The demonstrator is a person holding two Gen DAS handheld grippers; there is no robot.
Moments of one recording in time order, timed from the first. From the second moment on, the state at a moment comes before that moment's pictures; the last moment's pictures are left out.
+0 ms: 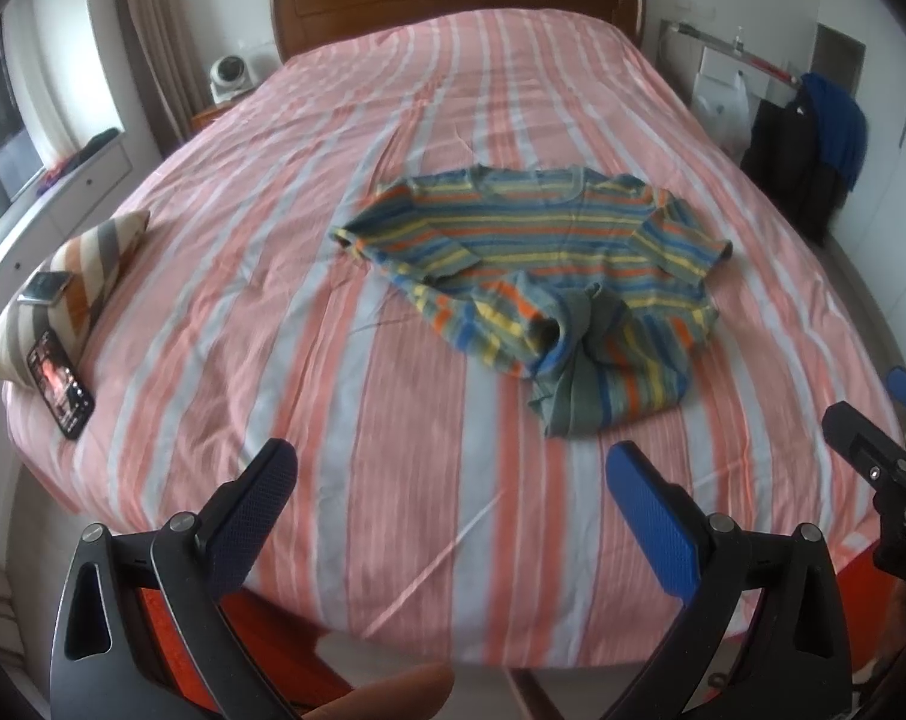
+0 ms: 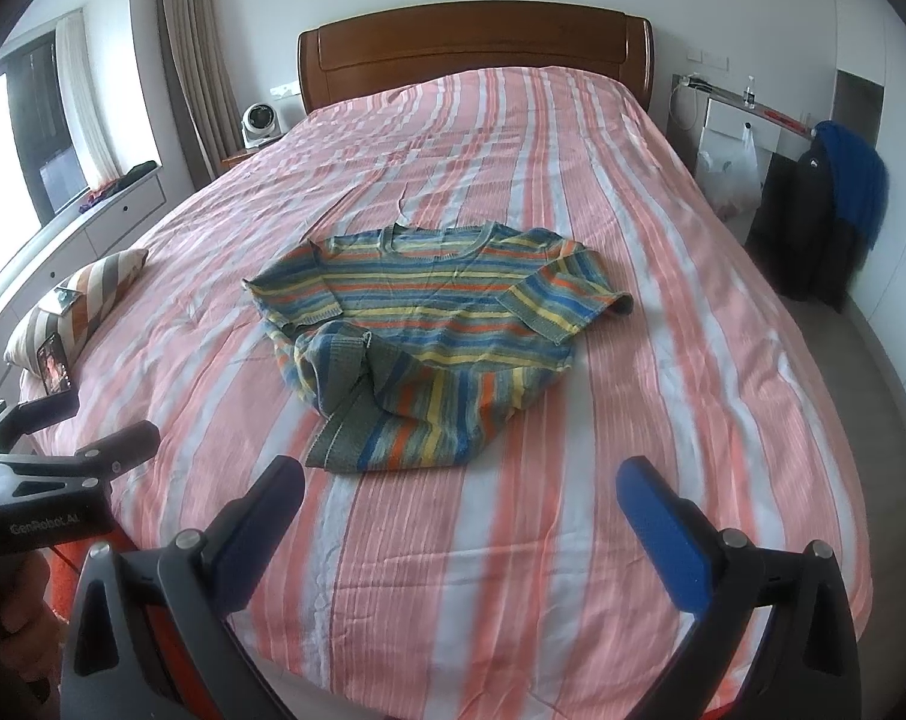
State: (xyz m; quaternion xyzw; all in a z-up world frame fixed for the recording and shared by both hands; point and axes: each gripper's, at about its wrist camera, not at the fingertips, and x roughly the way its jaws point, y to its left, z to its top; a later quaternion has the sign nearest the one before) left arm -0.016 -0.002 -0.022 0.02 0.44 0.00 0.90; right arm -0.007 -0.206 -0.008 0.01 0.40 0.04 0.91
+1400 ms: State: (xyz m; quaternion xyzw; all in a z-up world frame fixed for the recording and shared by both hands) left arm -0.016 -0.004 -0.024 0.02 0.45 0.00 0.89; right arm -0.007 -0.209 -0.018 0.01 0.41 0.05 0.91
